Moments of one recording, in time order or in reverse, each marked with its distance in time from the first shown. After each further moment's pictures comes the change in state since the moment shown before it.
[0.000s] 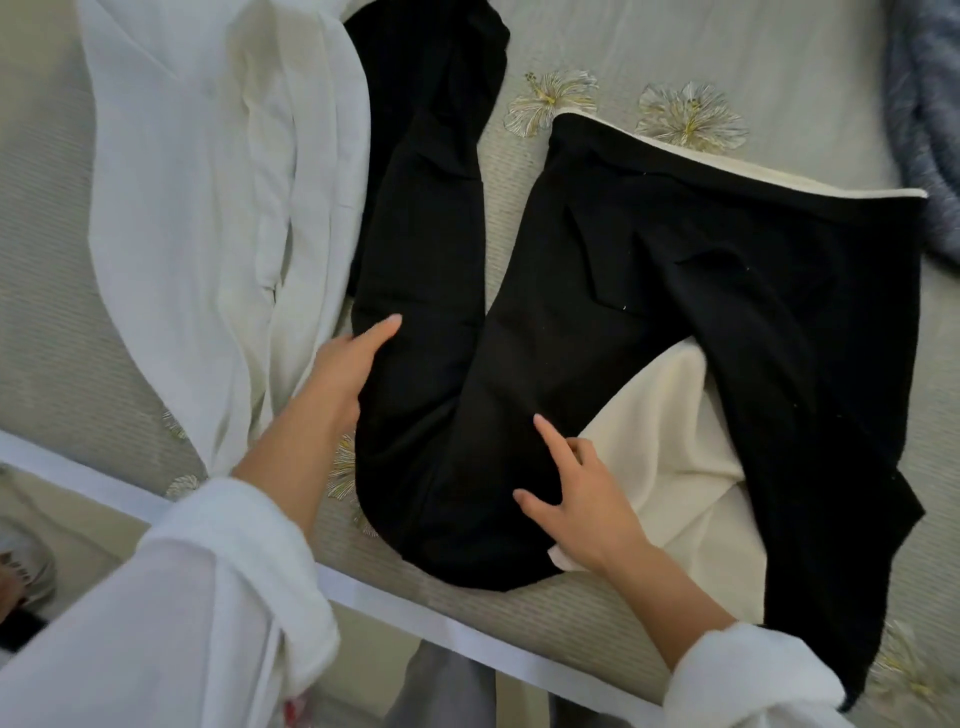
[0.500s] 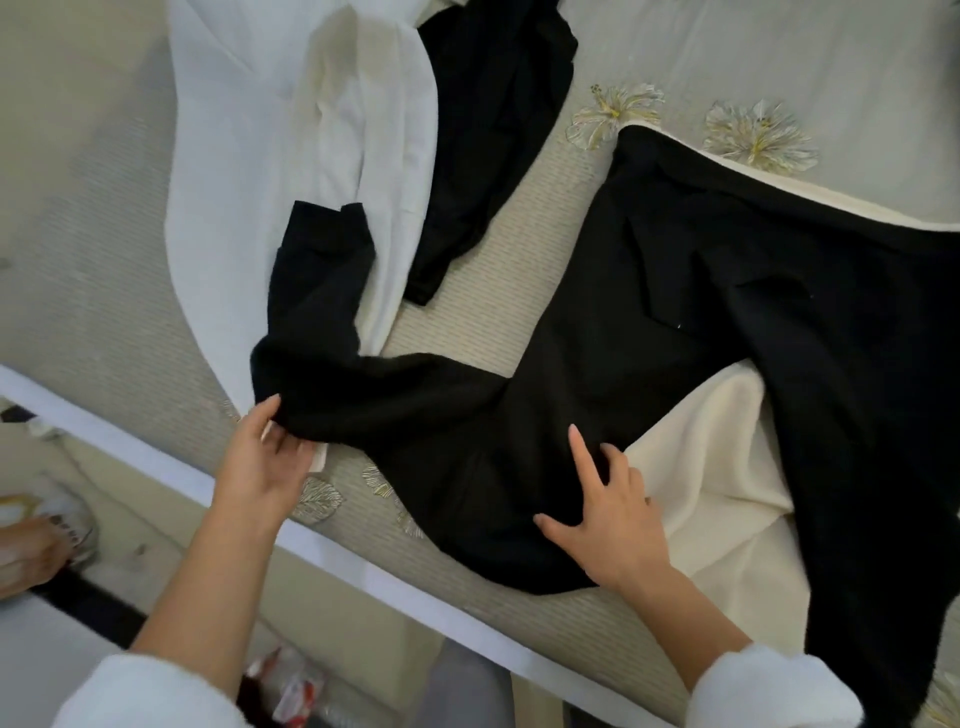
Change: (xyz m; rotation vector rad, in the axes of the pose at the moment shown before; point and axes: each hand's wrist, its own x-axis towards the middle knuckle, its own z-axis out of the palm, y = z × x) left_hand -0.040 -0.044 -0.121 -0.542 0.268 0.065; right_hand 0.007 -0.013 0.017 -0.307 0.035 0.078
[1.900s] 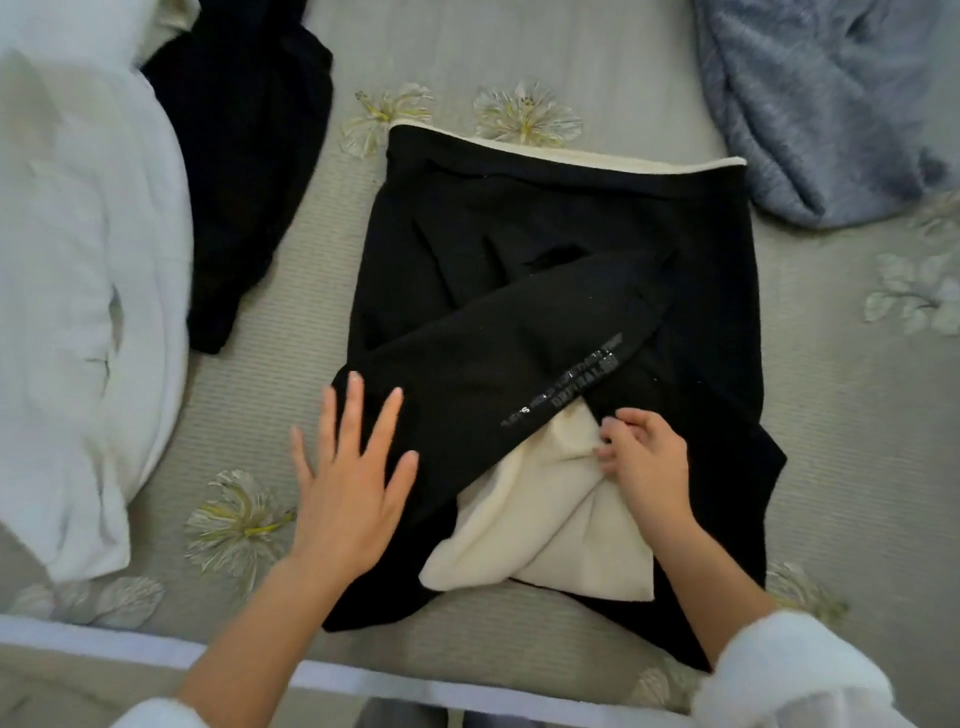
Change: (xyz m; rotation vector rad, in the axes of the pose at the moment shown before) left_hand -0.076 -0.144 0.138 1.815 -0.446 1.055; right_hand -0.009 0.148 -0.069 1.119 0.502 0.565
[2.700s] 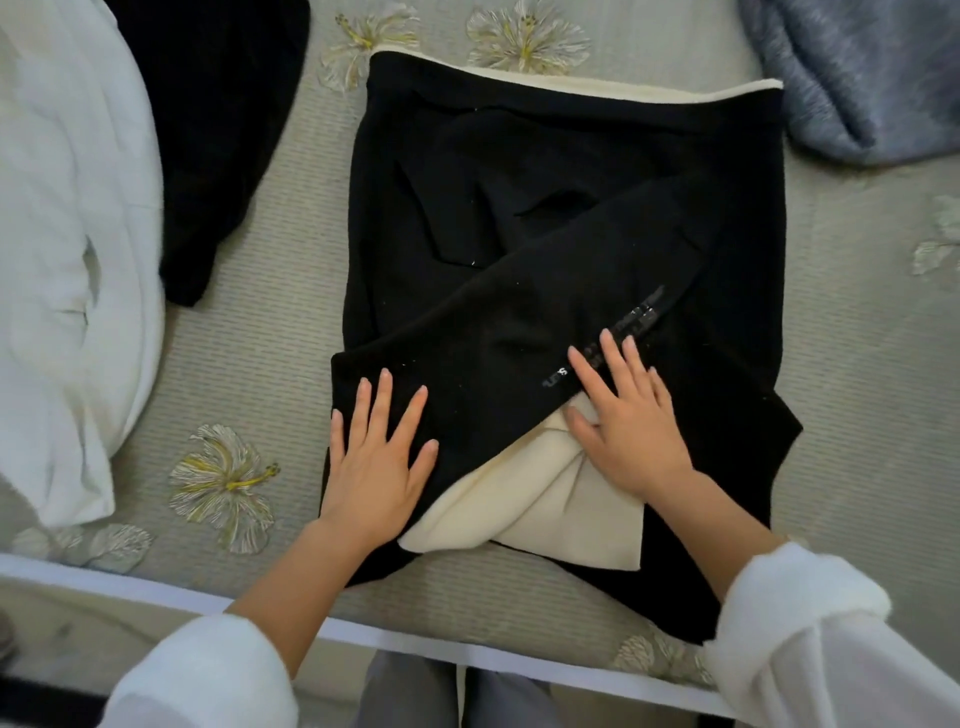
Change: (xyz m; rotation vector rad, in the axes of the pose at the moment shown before) left_hand -0.005 0.025 0.053 0.024 -0.176 0.001; right_hand 0.040 0.036 -0.014 -1.079 -0.335 -0.657
